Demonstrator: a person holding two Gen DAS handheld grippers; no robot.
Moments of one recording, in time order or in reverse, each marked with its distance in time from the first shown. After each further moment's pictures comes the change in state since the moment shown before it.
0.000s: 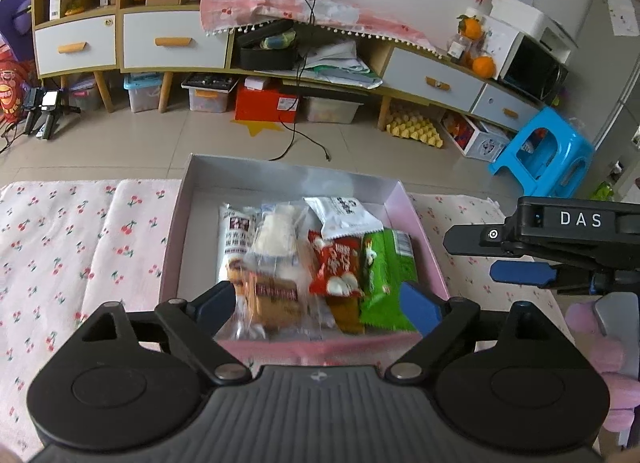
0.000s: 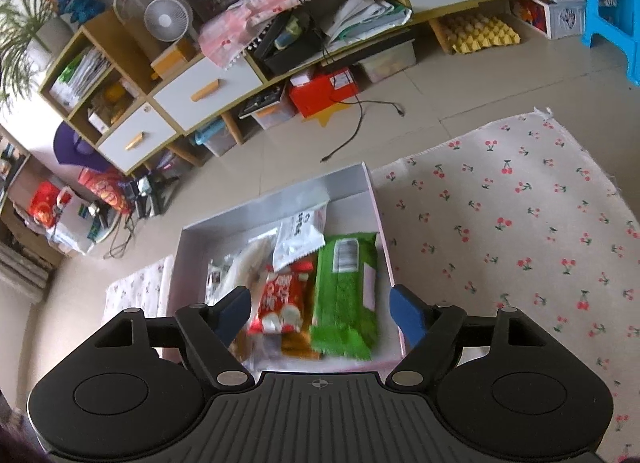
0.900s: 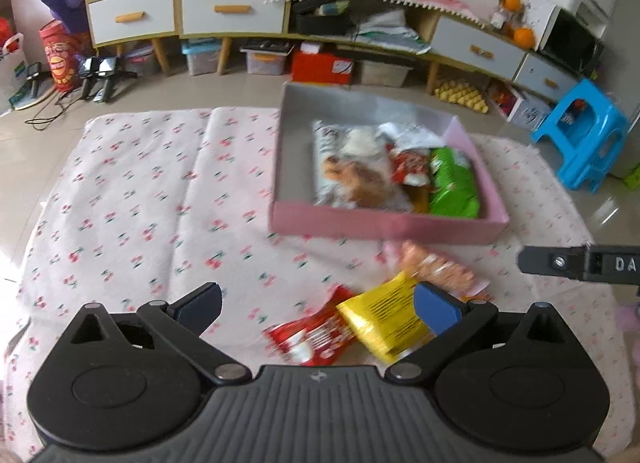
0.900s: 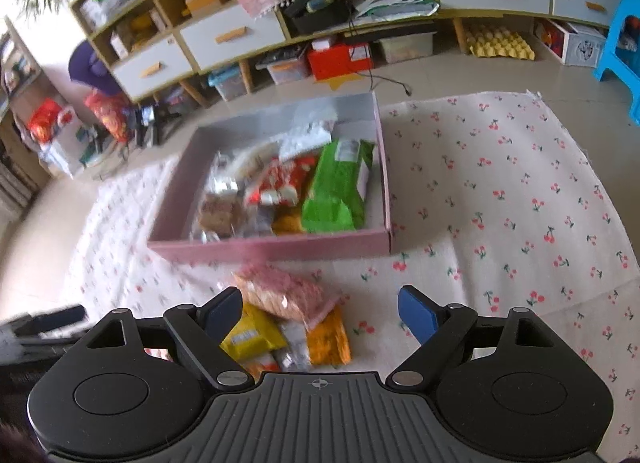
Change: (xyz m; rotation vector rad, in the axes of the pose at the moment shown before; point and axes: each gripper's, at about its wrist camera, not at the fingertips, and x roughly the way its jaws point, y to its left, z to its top) left arm -0.046 0.034 -0.060 -0.014 0.090 0.151; right arm -0.031 0.010 -0.085 -0.210 0.070 -0.073
